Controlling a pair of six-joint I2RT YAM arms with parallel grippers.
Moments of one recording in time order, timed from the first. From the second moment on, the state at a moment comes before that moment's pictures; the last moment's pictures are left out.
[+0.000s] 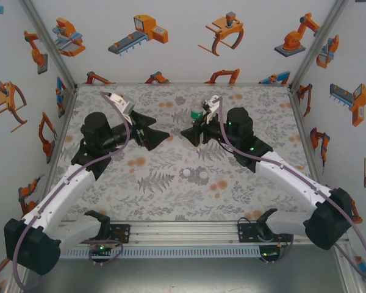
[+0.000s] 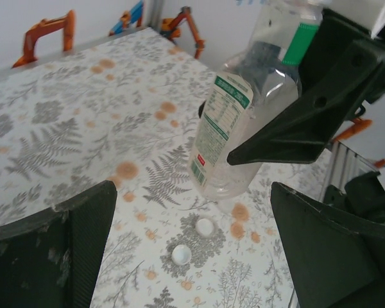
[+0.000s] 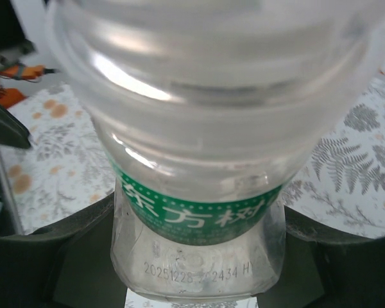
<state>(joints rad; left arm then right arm) -0.45 1.04 0.82 0.22 0.65 -0.28 0.65 1.22 0.98 0.11 -0.38 0.08</state>
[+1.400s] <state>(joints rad) -0.76 1.26 0.93 0.57 0.81 -0.26 0.64 1.14 1.03 0.39 -0.71 0.37</state>
